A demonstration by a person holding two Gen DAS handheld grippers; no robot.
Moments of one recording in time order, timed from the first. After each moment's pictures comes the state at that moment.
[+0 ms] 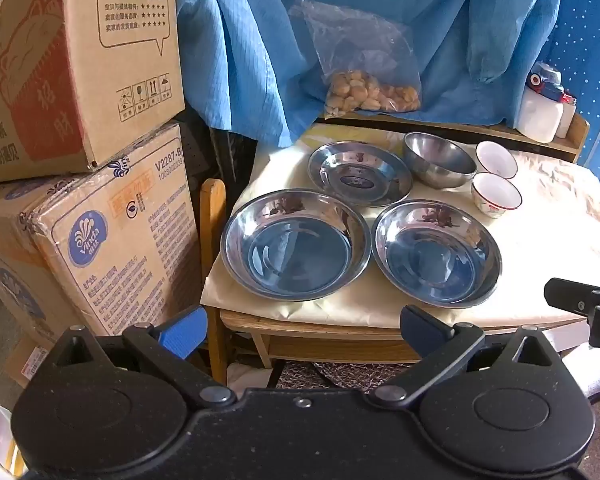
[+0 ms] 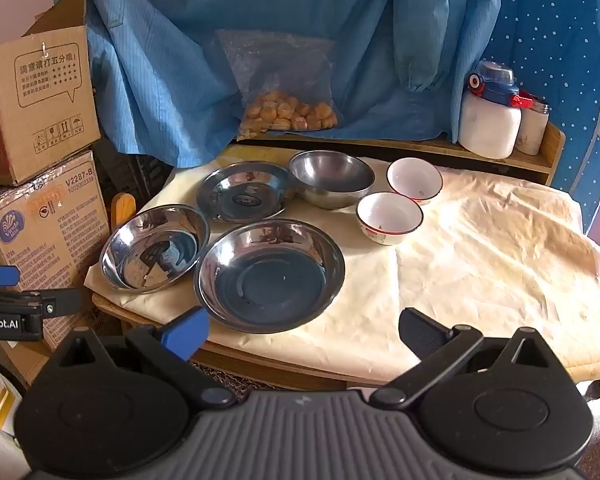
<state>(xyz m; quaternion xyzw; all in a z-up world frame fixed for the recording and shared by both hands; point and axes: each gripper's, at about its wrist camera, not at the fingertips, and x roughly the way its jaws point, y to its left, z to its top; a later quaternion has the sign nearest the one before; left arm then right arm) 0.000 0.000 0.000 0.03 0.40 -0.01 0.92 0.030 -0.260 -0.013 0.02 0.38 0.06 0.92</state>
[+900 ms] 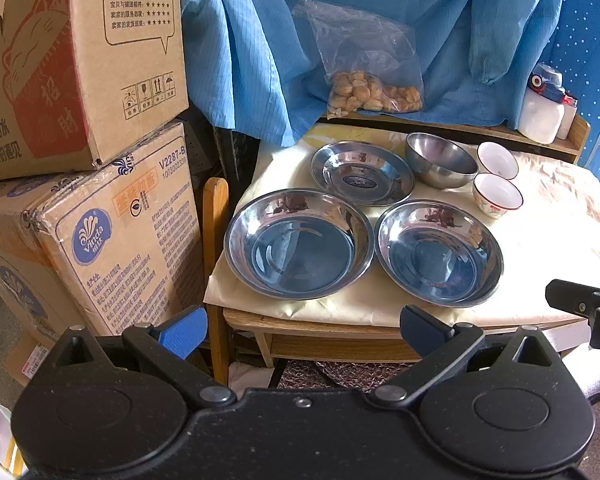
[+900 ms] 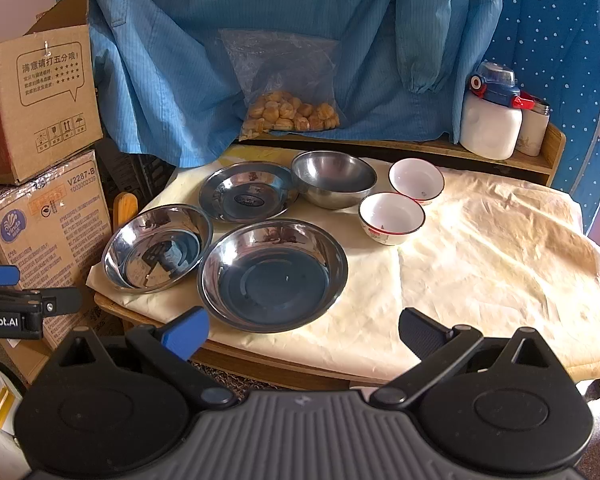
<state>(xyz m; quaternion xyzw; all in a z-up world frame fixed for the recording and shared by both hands) 0.000 0.001 0.000 0.03 0.40 -0.01 0.92 0.029 -0.259 -0.013 0.02 0.38 0.06 0.92</state>
